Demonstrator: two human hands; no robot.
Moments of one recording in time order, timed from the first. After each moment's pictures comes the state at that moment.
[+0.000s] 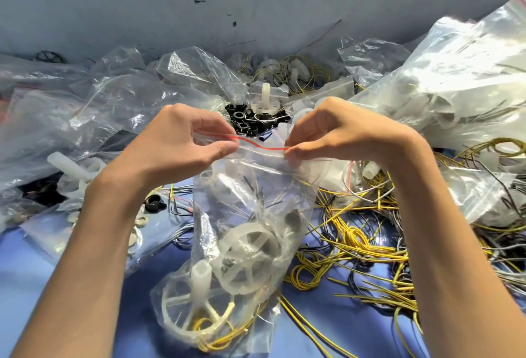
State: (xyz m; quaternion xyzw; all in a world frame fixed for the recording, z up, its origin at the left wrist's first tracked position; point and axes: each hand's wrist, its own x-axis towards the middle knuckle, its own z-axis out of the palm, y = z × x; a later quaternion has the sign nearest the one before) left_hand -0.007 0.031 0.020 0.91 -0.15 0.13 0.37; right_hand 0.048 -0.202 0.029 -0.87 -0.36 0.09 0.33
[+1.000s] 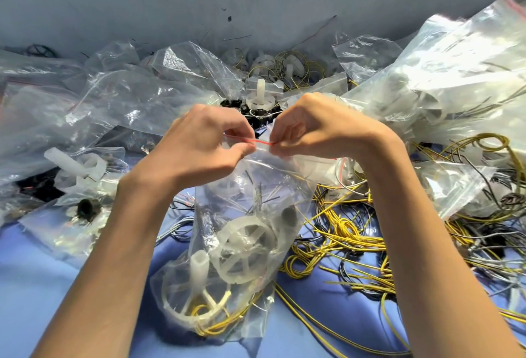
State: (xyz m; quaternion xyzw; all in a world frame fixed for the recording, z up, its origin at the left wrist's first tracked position) left_hand -0.006 0.007 0.017 0.92 -0.21 0.17 0.27; right_hand 0.043 -0.188 0.033 -0.88 -0.39 0.04 0.28
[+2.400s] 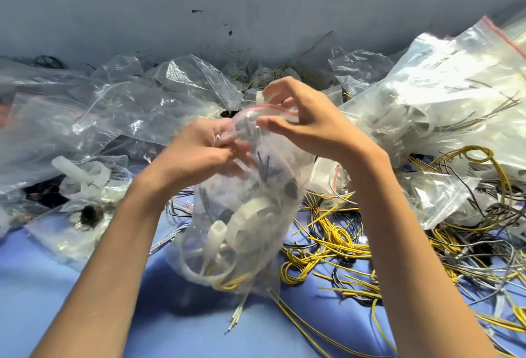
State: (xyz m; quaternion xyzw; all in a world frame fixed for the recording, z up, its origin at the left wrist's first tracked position) left_hand -0.009 0.002 0.020 0.84 -0.11 0.02 0.53; right_hand 0.048 -0.179 0.034 -0.86 -0.33 -0.12 0.37
